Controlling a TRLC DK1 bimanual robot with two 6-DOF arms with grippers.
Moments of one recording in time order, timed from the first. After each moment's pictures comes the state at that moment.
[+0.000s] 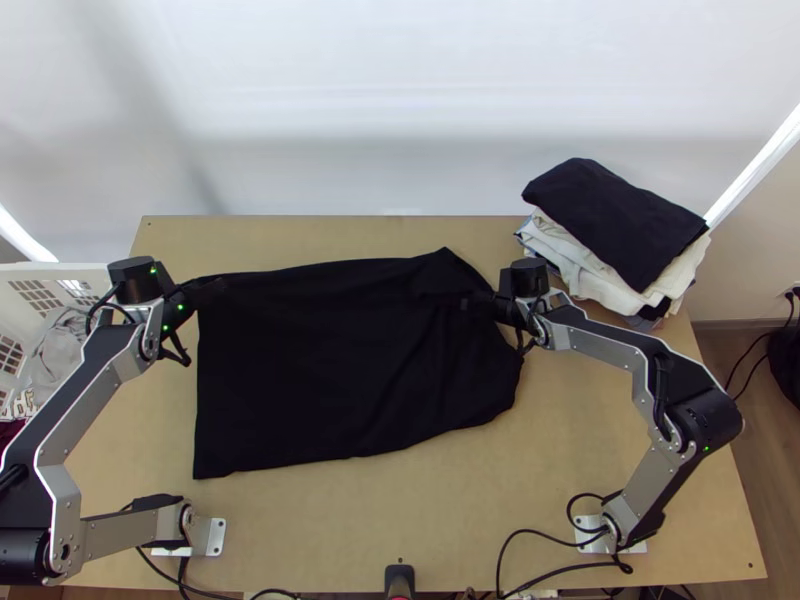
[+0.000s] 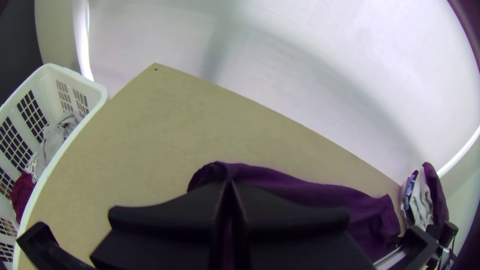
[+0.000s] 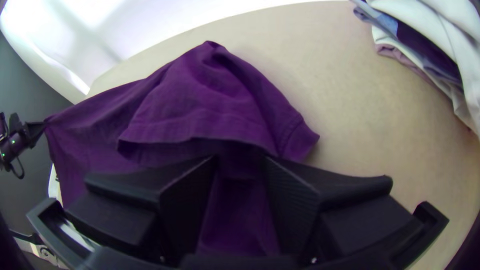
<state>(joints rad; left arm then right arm) 0.07 1.35 0.91 -0.15 0.00 -0.37 0.37 1.85 1.03 0.12 -0.16 0.39</state>
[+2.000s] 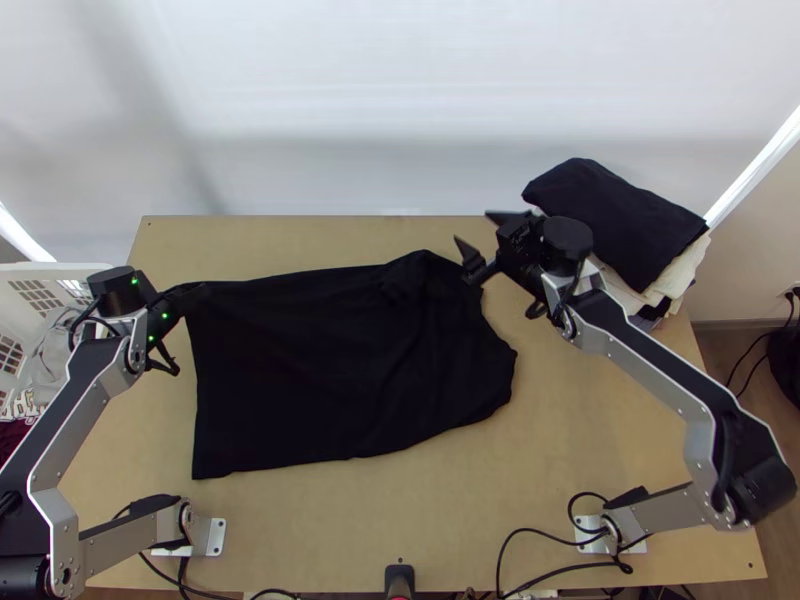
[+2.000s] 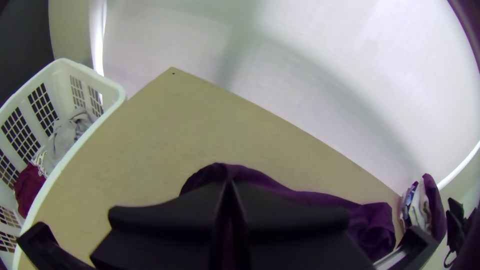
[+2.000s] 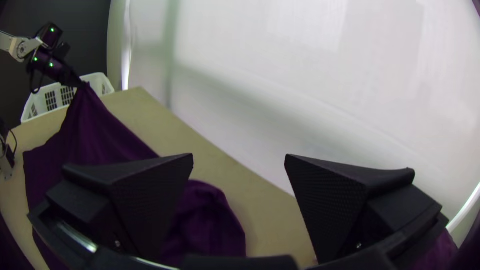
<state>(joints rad) 0.13 1.27 0.86 -0.16 0.00 -0.38 0.41 1.58 1.14 0.20 -0.18 -0.25</state>
